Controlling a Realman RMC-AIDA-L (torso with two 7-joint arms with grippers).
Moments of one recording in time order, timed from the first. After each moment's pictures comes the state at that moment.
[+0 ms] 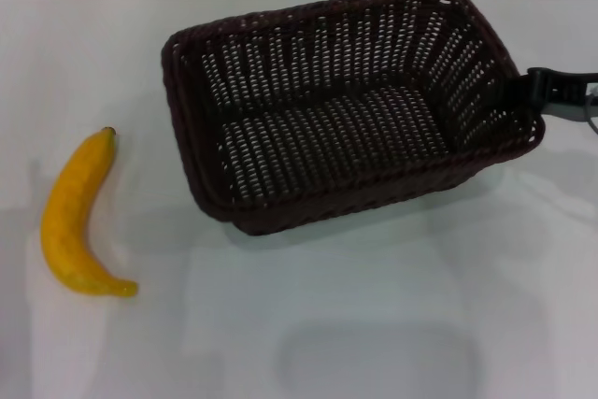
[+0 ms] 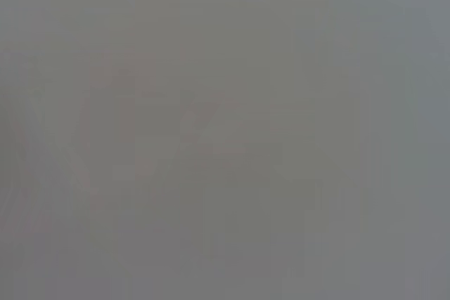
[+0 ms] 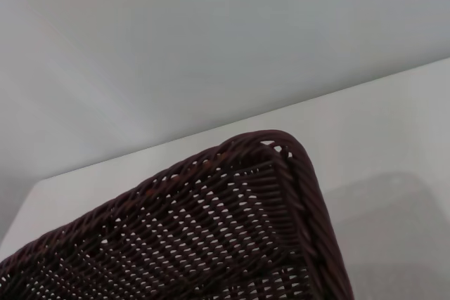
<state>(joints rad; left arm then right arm) 0.09 -2.01 2.37 0.85 -0.99 1.54 0.01 0.30 2.02 -1.25 -1.39 -2.02 -1.19 2.84</state>
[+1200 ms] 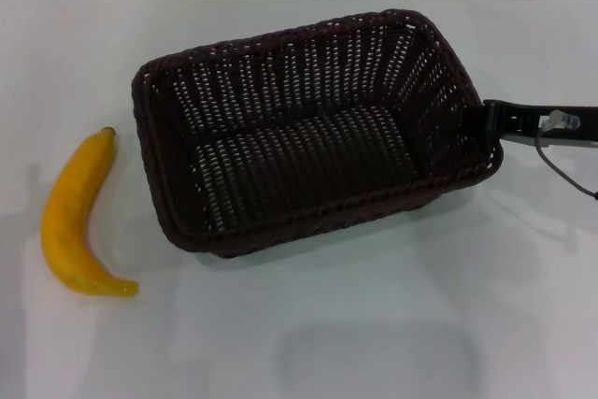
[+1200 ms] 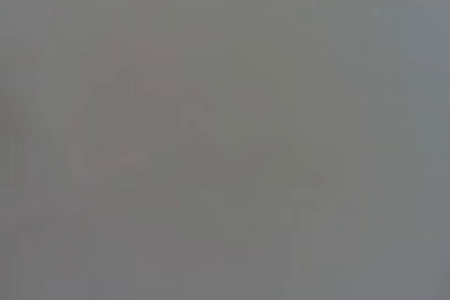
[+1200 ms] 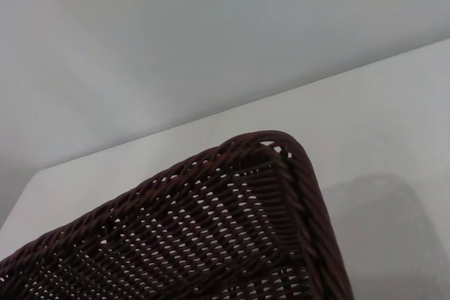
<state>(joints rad) 0.09 -2.00 2.37 0.81 -0.98 1.54 -0.05 0.23 2.02 -1.48 -1.38 -1.97 -0.97 2.84</state>
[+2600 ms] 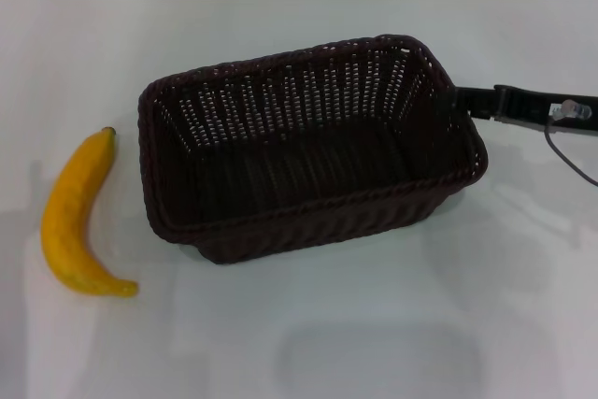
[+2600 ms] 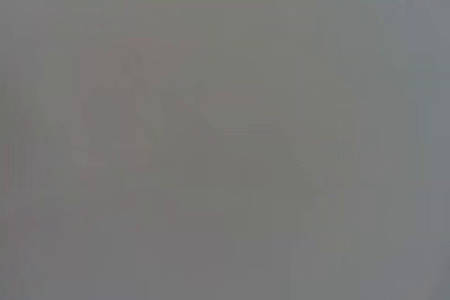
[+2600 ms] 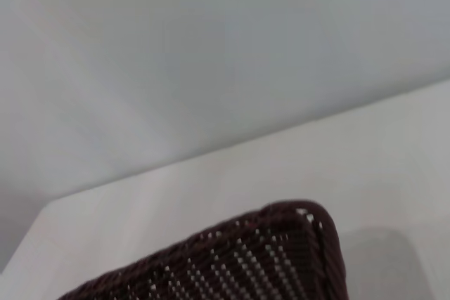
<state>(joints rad) 0.08 -2.00 2.37 0.81 -0.98 1.51 -0.05 0.20 2.01 -1.48 -1.39 -1.89 -0.92 2.76</state>
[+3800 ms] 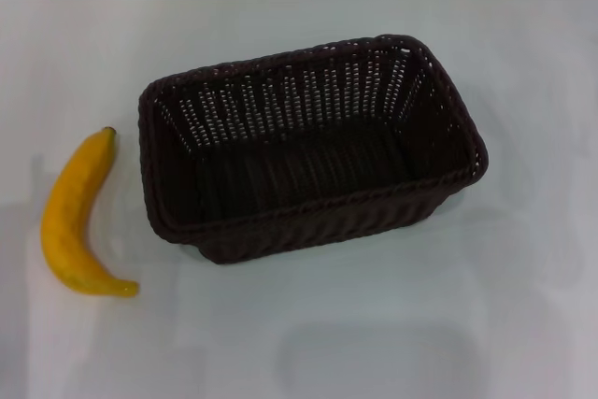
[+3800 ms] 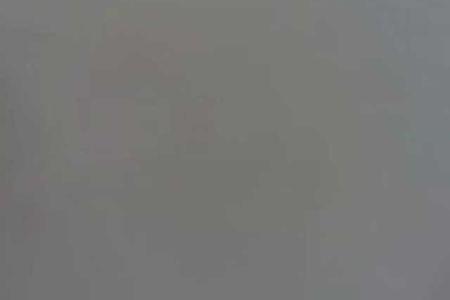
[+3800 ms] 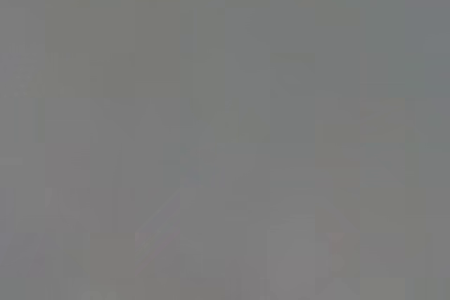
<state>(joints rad) 0.06 -2.01 2.36 0.79 -0.98 1.52 -0.10 0.32 2.01 -1.47 -1.06 -1.78 0.07 1.94</state>
